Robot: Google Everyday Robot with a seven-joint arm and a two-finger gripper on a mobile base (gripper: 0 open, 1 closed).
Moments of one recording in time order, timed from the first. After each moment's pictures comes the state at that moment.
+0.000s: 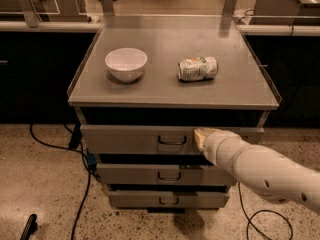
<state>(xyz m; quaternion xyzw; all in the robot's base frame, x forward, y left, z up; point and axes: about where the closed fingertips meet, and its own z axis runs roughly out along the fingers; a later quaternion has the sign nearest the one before) 0.554 -0.133 0.714 -0.14 0.86 0.09 0.49</state>
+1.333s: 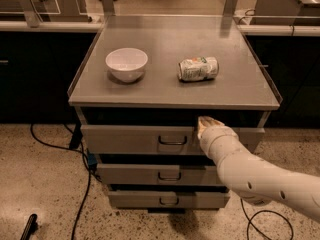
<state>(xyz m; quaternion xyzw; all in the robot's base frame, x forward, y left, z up) 0.592 -0.148 0.726 -0.05 0.82 0.05 0.57</state>
